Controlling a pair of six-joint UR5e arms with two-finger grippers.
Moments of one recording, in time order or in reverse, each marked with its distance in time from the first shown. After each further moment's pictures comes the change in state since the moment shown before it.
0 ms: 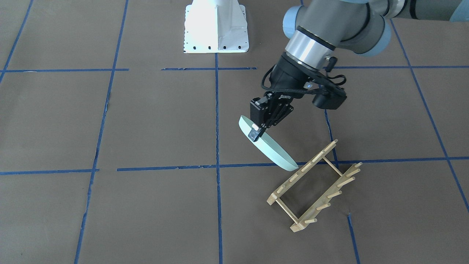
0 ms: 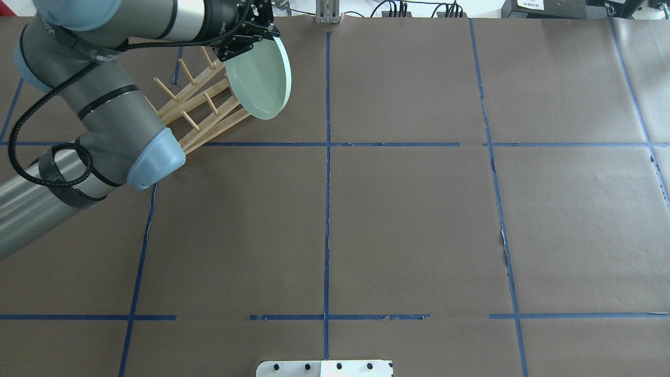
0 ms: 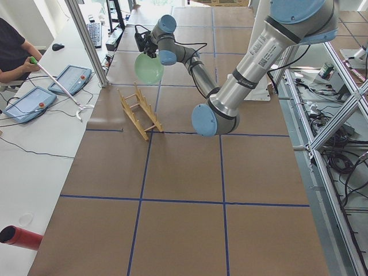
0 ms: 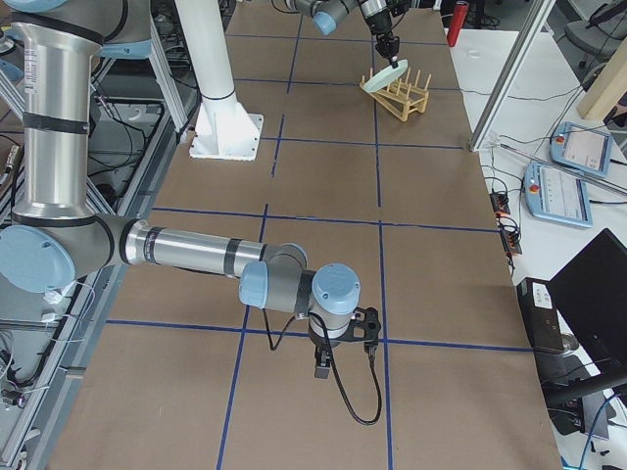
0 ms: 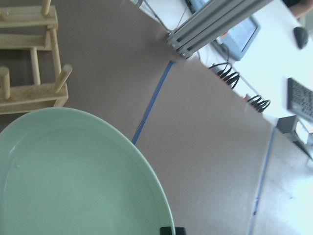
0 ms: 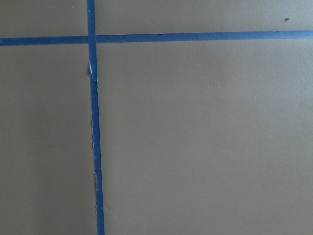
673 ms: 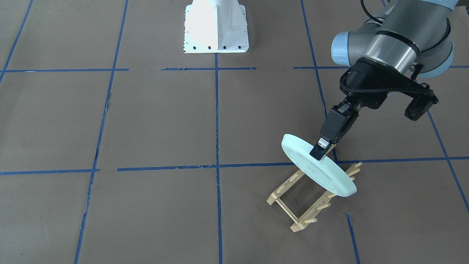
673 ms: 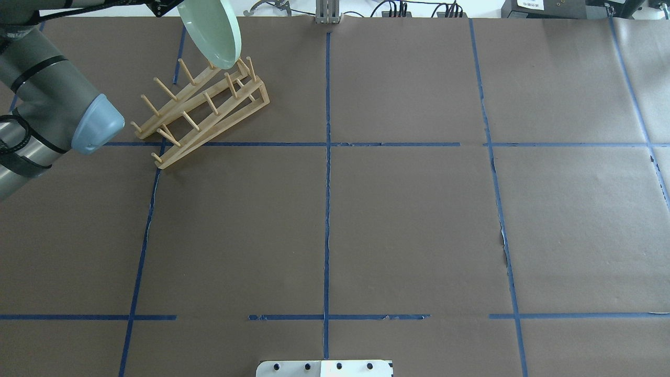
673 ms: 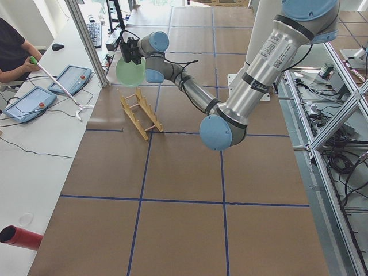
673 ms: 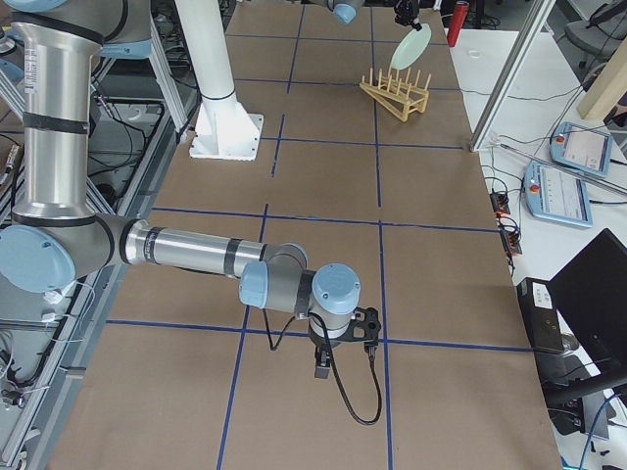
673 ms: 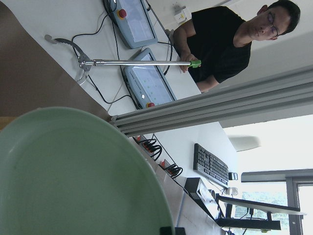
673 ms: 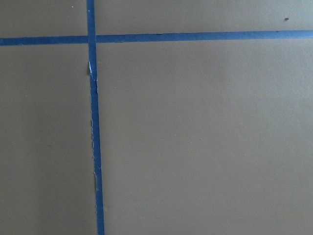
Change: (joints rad) left arm -0.141 0.081 0.098 -0.323 0.006 -0.083; right arm 0.000 0.000 -0.001 0.000 0.000 0.000
